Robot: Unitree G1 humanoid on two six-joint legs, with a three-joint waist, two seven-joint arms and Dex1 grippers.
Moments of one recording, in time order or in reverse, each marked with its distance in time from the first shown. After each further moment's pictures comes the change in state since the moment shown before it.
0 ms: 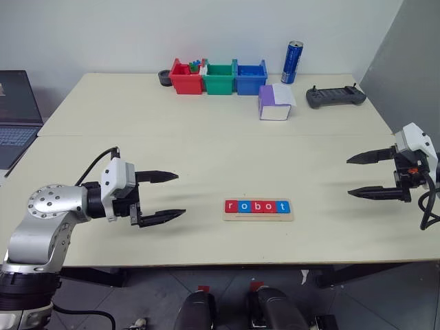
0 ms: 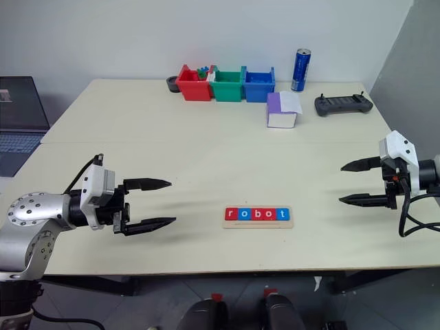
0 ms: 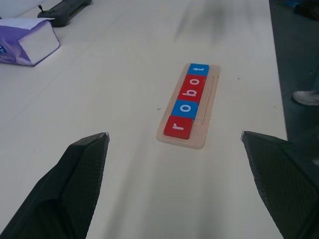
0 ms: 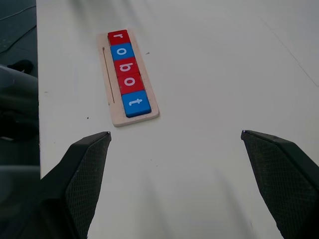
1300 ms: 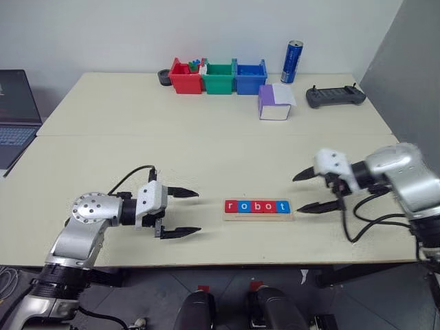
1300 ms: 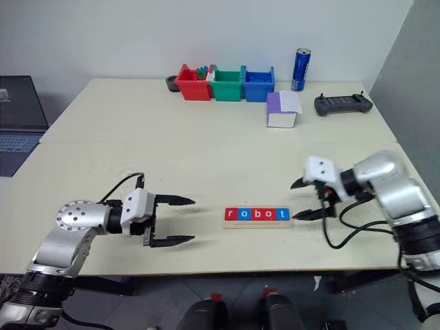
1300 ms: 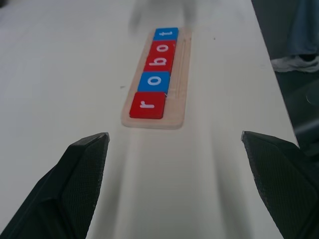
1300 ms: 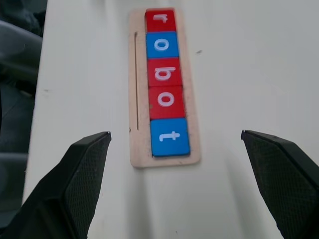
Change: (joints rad) left arm -0.032 -0.049 -0.171 0.126 0.144 -0.220 -0.045; right arm -0.064 0.191 0.121 -0.297 -0.226 0.207 -0.047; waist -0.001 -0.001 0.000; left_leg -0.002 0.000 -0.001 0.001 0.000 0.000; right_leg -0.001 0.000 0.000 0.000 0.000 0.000
